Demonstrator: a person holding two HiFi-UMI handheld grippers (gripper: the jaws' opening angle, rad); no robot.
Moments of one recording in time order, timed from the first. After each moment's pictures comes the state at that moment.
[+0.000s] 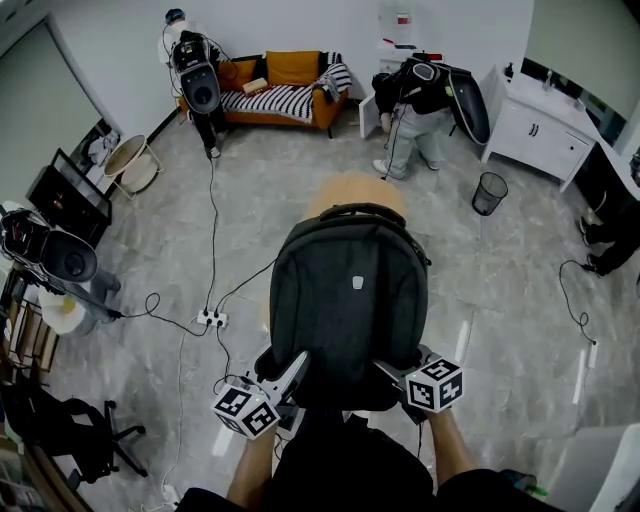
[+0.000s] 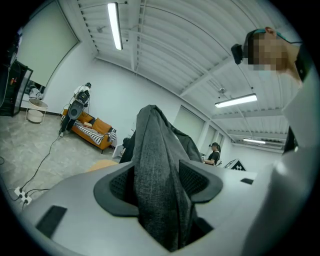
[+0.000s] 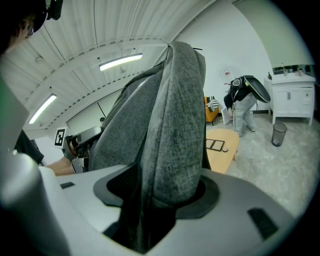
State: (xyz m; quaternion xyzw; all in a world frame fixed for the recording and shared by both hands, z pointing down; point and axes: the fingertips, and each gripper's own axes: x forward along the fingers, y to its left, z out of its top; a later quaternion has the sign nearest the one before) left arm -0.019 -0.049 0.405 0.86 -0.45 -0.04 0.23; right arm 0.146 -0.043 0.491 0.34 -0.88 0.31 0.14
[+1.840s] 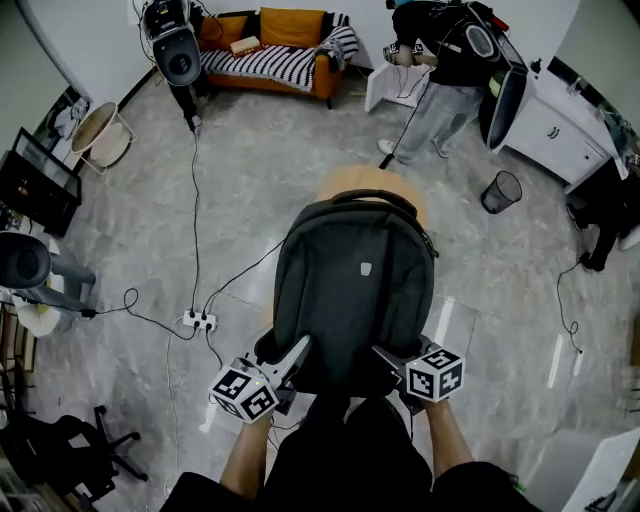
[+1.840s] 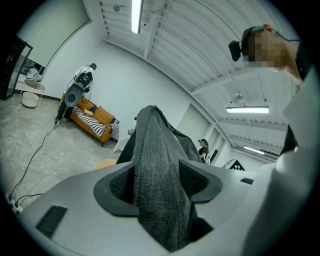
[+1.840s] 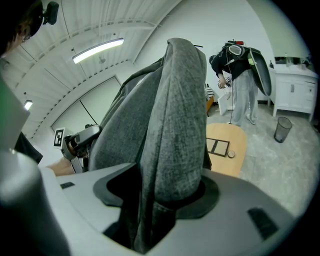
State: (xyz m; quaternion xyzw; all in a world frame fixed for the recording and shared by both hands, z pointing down) left arm -0.110 -0.283 0.461 0.86 -0.41 -0.04 0.28; right arm 0.060 -0.259 0.539 0.36 -0.84 0.37 0.19
